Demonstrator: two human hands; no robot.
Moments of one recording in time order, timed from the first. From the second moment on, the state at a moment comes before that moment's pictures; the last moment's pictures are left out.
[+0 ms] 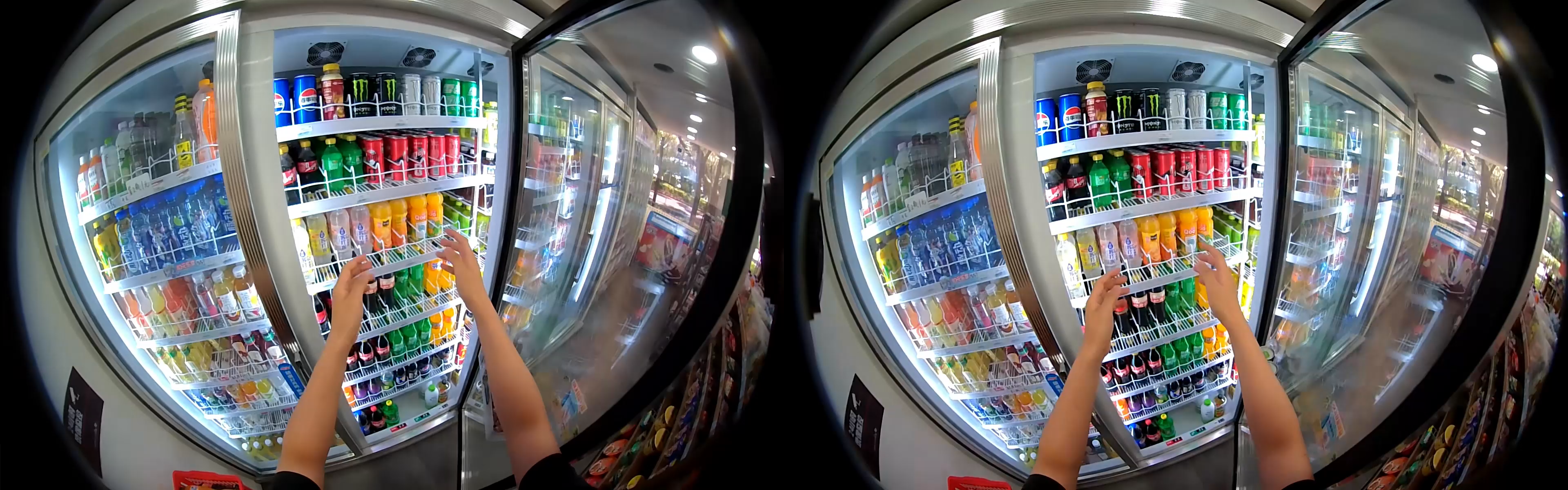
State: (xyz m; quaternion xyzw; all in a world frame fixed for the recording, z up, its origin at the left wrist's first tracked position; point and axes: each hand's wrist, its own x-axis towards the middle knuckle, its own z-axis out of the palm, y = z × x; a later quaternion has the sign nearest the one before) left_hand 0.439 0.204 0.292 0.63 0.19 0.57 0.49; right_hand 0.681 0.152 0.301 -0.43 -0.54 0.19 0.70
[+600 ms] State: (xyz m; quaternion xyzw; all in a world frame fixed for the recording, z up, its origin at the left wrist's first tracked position) left_hand 0.536 0.363 0.386 0.71 0.11 0.56 0.41; right_hand 0.734 0.233 0.358 -0.39 -0.54 0.23 0.71
